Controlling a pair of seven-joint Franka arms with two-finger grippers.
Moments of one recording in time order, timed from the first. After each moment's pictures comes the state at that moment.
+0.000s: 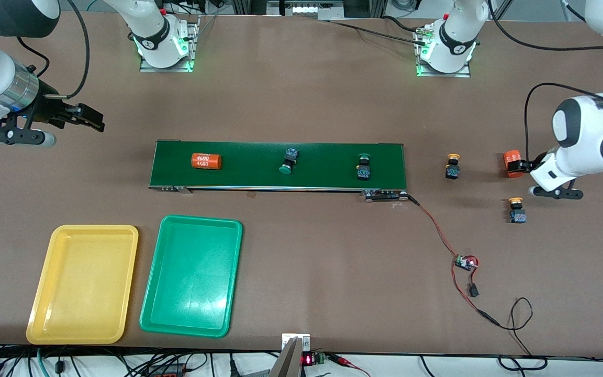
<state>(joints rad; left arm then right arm) 0.29 0.36 0.00 -2.17 0.19 2.30 0.22 0.10 -0.06 -0.04 -1.86 0.01 1.68 0.15</state>
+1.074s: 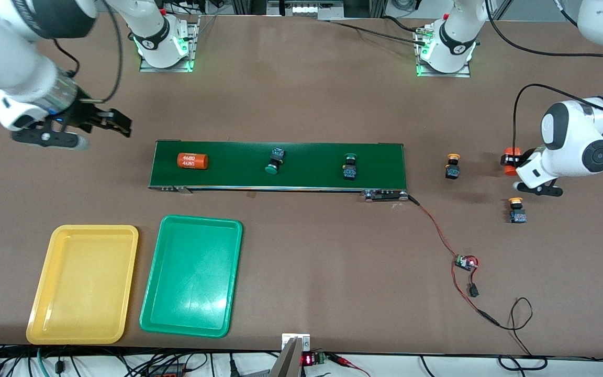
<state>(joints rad) 0.29 0.32 -0.11 -2.13 0.19 2.09 0.24 0.11 -0.05 0.10 -1.93 0.02 1.81 0.29</state>
